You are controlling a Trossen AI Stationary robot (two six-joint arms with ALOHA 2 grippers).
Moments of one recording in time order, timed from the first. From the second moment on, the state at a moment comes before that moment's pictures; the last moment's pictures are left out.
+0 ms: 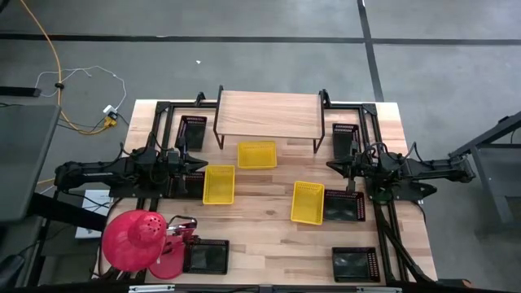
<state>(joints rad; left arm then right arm) 0.21 0.09 0.01 0.02 -0.01 0.06 0.07 0.06 0.04 -0.03 0.24 0.03</state>
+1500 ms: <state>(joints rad) 0.21 0.09 0.01 0.02 -0.01 0.06 0.03 0.06 0.04 0.43 0.93 0.16</state>
